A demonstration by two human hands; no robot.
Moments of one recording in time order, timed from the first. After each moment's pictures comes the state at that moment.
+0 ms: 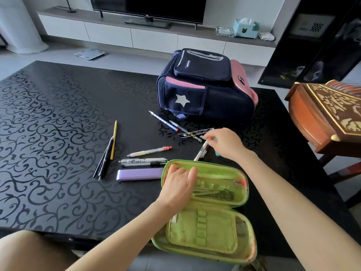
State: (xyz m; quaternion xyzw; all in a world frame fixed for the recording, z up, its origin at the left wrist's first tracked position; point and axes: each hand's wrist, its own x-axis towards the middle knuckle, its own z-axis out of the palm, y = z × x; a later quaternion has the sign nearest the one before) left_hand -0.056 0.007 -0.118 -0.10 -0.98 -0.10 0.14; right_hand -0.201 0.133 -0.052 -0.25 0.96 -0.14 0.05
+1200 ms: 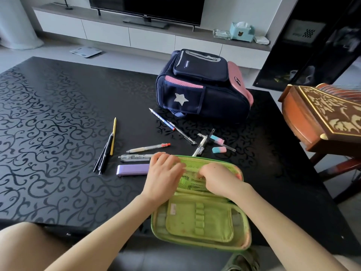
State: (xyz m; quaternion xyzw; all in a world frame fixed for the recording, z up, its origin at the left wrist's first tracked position) left_hand -0.044 -0.030 -0.113 -0.10 -0.94 -0.16 0.29; right_hand -0.096 0.134 -0.051 -0.28 0.94 -0.02 0.20
